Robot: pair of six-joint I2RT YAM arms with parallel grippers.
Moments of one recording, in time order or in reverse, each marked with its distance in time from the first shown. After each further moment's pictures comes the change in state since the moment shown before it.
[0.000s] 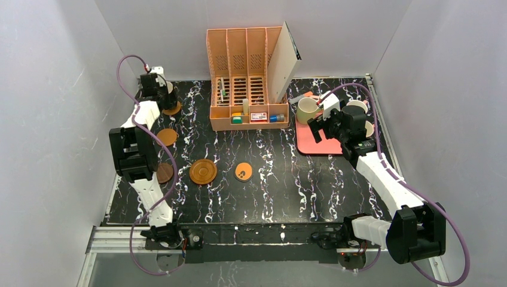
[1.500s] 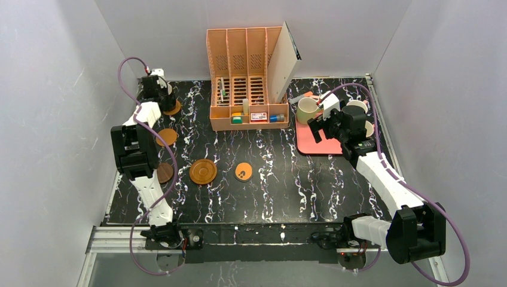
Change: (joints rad) left arm 0.000 0.044 -0.006 0.045 -0.036 0.005; right arm 0.000 0.000 0.000 -0.001 0.000 0.000
